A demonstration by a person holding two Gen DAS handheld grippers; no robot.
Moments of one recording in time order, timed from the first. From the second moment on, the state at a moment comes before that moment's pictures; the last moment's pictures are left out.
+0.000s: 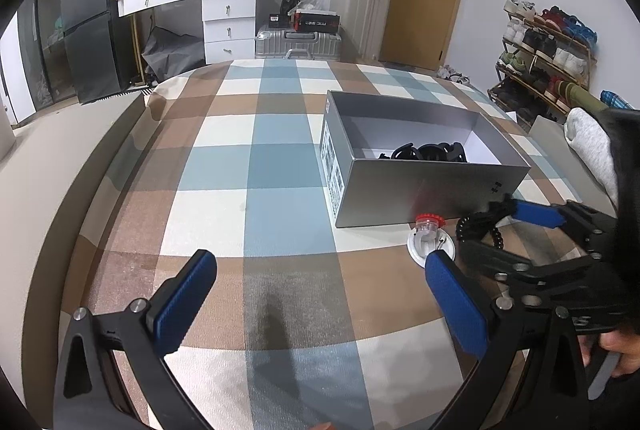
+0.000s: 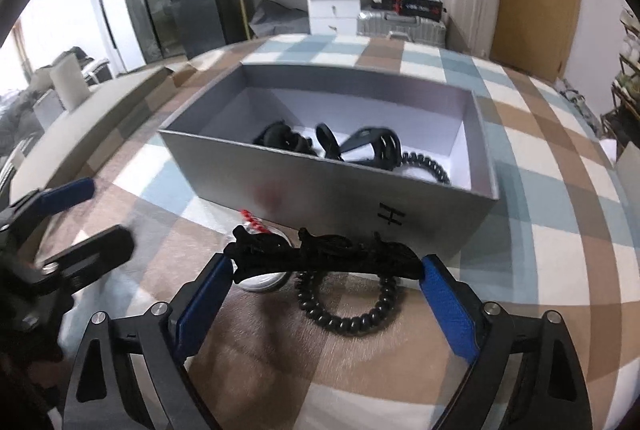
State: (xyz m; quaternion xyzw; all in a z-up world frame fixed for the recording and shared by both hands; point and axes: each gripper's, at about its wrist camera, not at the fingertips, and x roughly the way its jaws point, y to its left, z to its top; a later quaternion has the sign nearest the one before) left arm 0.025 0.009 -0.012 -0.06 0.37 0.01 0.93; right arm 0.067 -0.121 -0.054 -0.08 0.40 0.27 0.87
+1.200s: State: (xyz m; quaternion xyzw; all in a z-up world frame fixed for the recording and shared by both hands) left arm 0.069 -0.040 -0.027 -0.06 0.44 -0.06 0.89; right arm 0.063 -0.198 -0.018 0.00 0.36 0.30 0.88
